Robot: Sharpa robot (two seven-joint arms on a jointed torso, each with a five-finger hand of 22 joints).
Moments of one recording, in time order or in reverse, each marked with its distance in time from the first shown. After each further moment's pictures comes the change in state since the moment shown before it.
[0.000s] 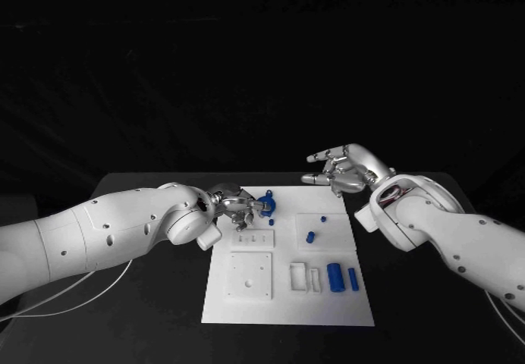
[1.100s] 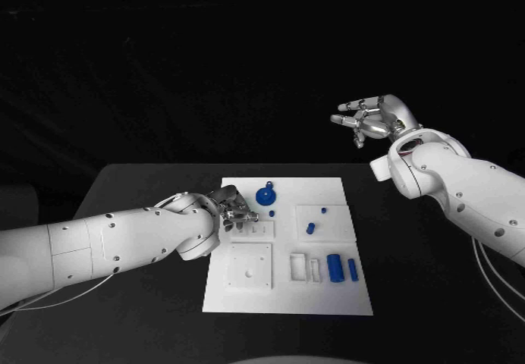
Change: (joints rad) left arm -0.017 0.011 -0.082 0.099 -0.473 -0.313 -0.261; left_hand 0.082 -0.095 0.057 0.032 0.011 0.070 0.020 -0.126 -0.011 0.064 0.003 -0.066 -0.002 0.064 -0.003 -0.035 0.069 0.000 0.025 -0.007 -0.012 0.000; right arm 0.110 0.090 0.070 -0.271 0.147 -0.035 0.063; right_hand -0.030 0.038 0.000 -0.016 0.089 0.047 -0.005 0.000 0.002 0.004 -0.004 0.012 -0.014 -0.003 -0.003 0.006 -0.002 -0.004 0.000 0.000 0.000 0.020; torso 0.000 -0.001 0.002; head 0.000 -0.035
